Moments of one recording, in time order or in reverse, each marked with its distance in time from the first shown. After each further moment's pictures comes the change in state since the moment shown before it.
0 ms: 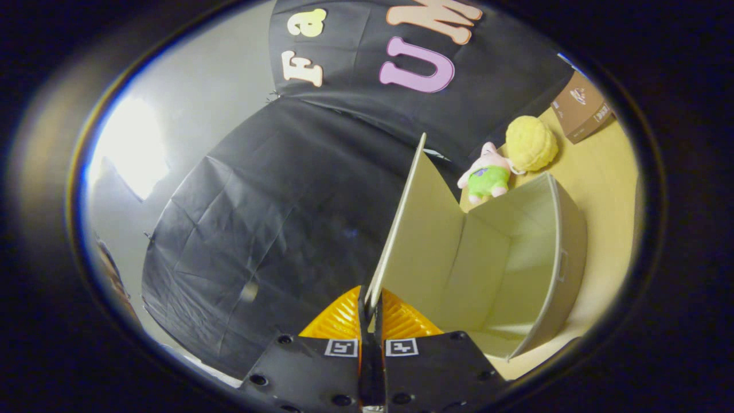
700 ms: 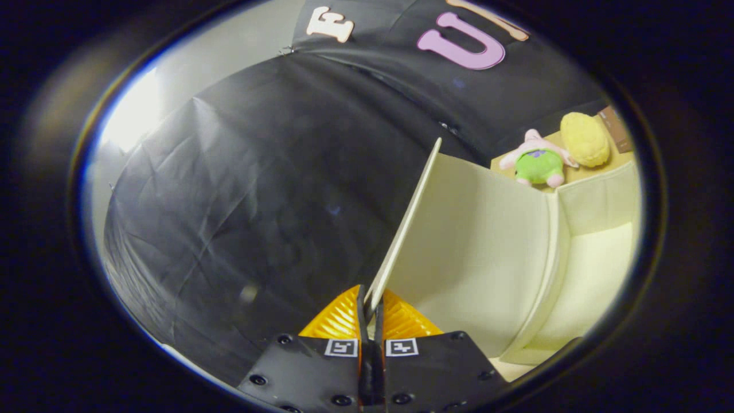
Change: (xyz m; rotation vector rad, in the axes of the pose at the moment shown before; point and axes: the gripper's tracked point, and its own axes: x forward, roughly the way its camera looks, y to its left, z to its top) arm 0.187 0.034 -0.093 -0.190 0.106 -0.097
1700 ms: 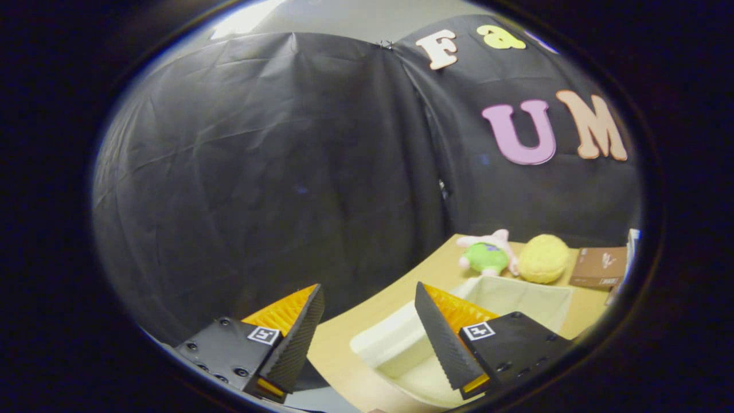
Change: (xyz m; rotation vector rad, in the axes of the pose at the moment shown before) arm -0.100 -0.061 0.038 -0.647 -0.150 -0.227
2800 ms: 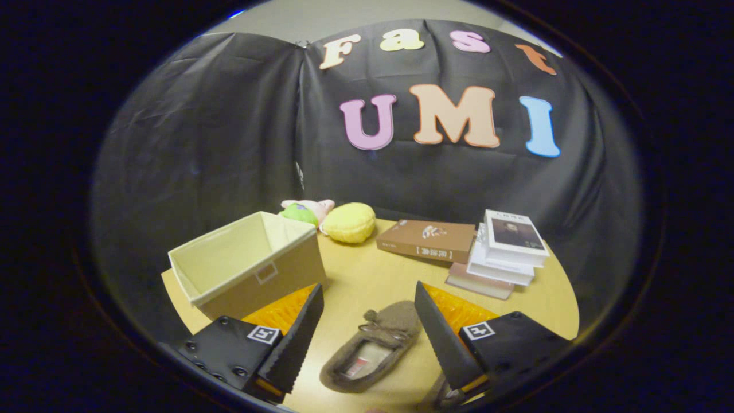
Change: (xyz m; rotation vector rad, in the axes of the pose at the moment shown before) arm -0.227 -0.306 -0.099 -0.024 0.069 -0.527
